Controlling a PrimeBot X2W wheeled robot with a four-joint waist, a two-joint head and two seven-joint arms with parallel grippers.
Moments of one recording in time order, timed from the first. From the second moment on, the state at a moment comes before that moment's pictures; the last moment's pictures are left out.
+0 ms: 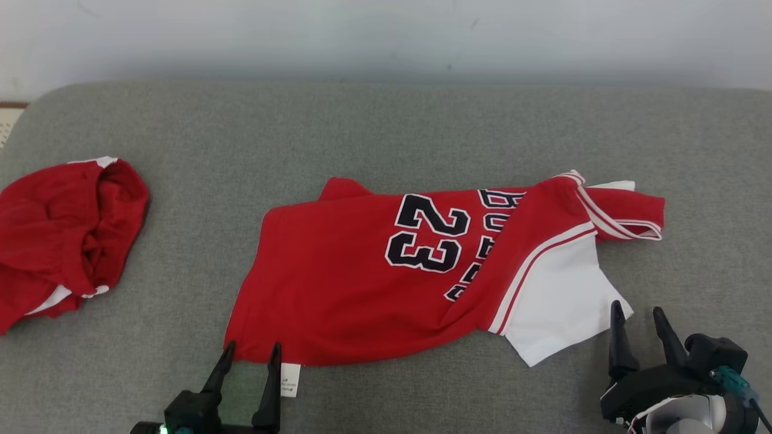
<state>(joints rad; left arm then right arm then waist) -0.18 0.05 -0.17 0.28 -0.13 0.04 -0.26 -0.25 -0.13 0.01 0.50 0.19 0.13 -0.26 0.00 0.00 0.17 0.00</state>
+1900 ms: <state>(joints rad) -0.21 0.05 -0.18 0.46 -0.35 -0.08 -0.27 -0.24 -0.14 0.00 0.51 0.23 0.13 -0.26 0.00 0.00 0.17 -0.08</state>
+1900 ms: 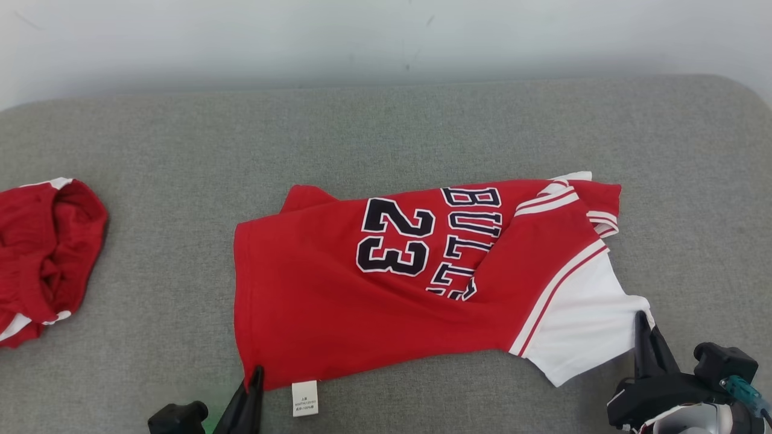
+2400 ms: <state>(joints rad) -0.51 0.13 -0.12 0.33 -0.23 -0.13 -0.26 -0.47 -0.20 0.11 0.33 0.28 0.13 -0.26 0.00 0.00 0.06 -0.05</state>
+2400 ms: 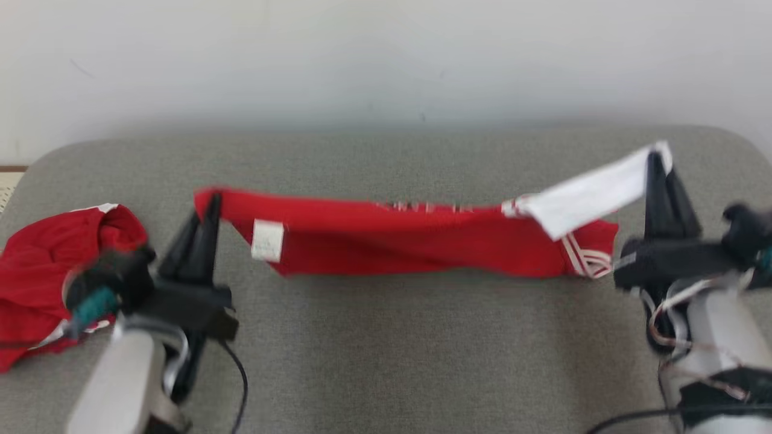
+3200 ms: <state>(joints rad) -1.32 0.30 -0.34 0.63 -0.08 -0.13 -0.26 -1.36 -0.38 0.41 0.60 0.22 0.13 -0.26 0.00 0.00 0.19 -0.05</state>
